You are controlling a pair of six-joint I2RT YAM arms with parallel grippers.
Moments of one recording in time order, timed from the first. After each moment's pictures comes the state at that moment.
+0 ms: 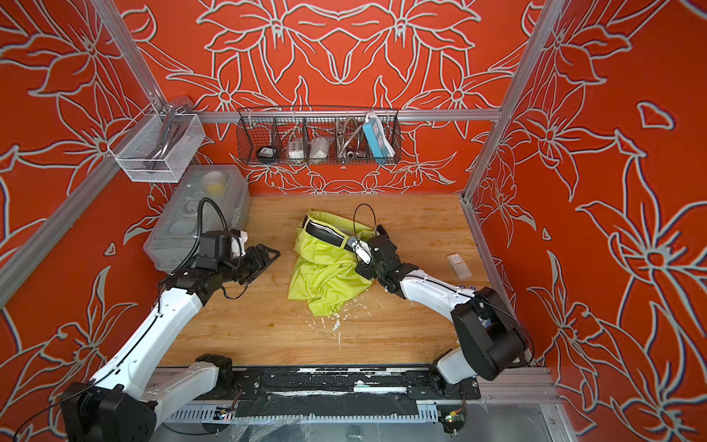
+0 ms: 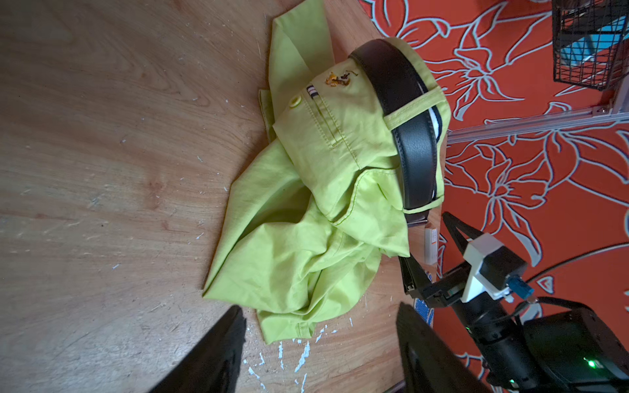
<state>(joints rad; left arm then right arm) -0.10 1.04 0.87 -0.56 0.40 -0.80 0.60 1.51 0.81 0.07 0.21 -0.55</state>
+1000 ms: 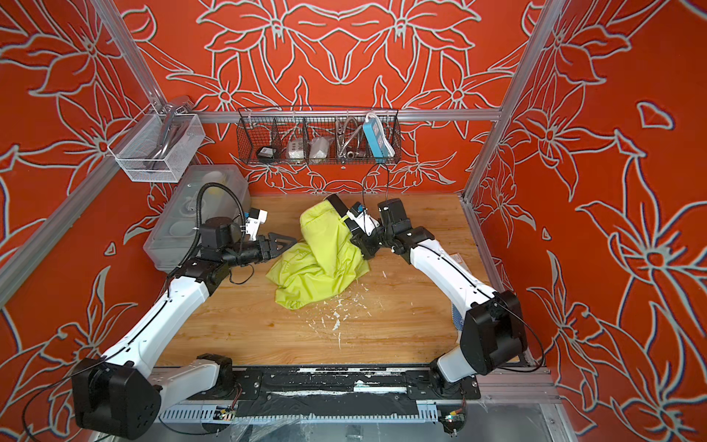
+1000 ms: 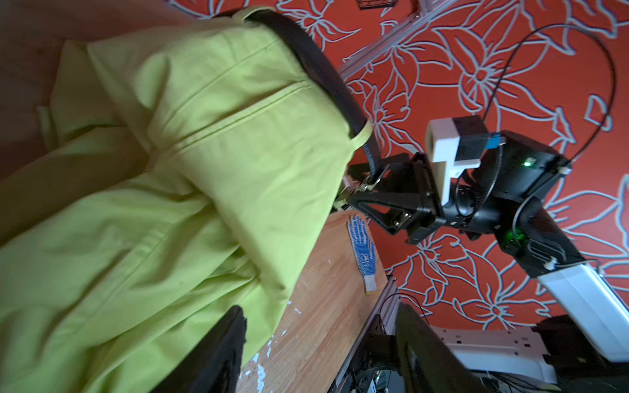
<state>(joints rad) -0.10 1.15 0.91 -0.19 0.84 -0.62 0.47 1.49 1.24 -0.48 -0.43 -0.29</state>
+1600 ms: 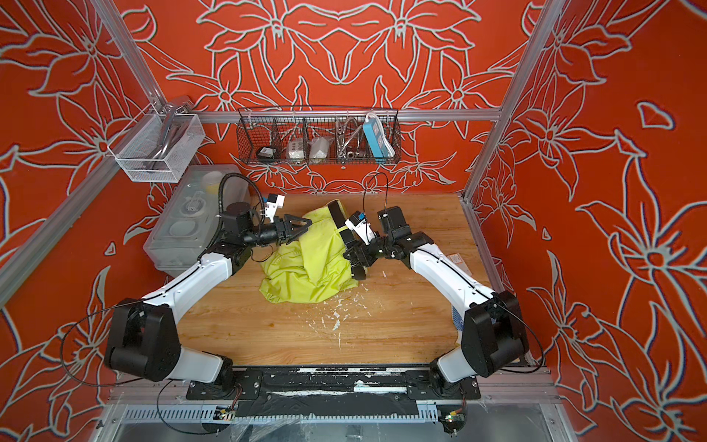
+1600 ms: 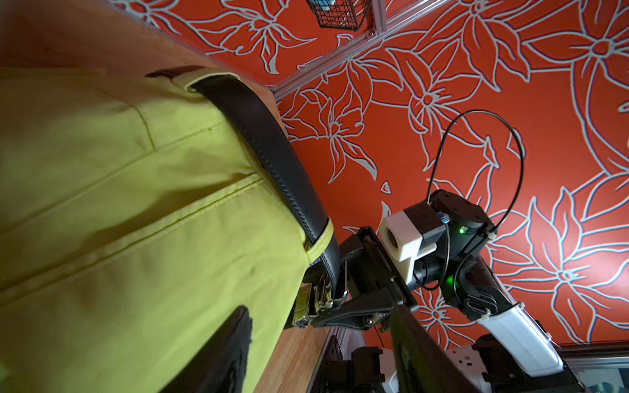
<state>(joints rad) -0.18 1.46 1.01 0.20 0.92 -0.88 0.47 1.48 1.17 -0.47 -0.64 -0.15</state>
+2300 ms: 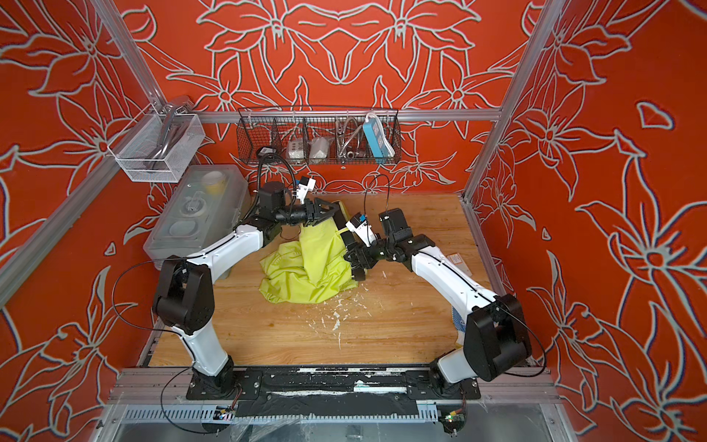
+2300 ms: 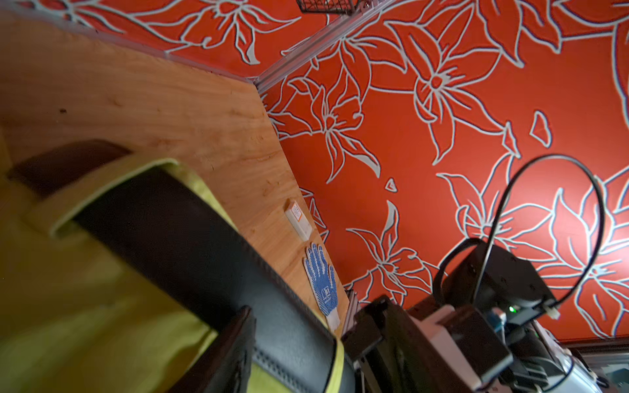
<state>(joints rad) -0.29 1.82 1.43 0.13 0.89 -0.81 0.47 1.46 1.14 -0.47 -0.64 -0.16</state>
